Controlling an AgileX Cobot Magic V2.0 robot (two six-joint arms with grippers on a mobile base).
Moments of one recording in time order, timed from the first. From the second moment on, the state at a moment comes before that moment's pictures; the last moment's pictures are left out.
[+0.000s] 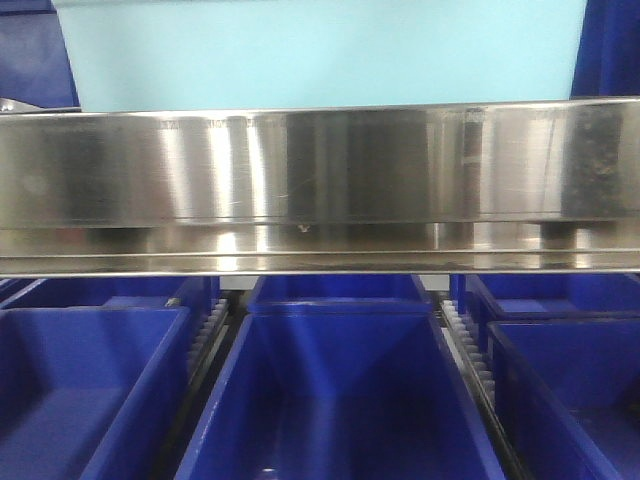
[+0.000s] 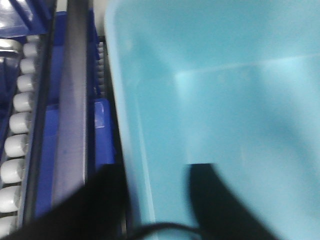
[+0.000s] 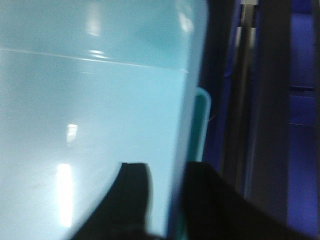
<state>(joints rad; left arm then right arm) -0.51 1.85 -2.20 0.22 1.24 -0.23 0.25 1.82 -2.08 0.22 1.22 0.05</state>
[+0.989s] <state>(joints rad) -0.44 1.72 -1.84 0.12 1.23 -0.18 0.30 1.70 -1.81 0.19 1.20 0.05</state>
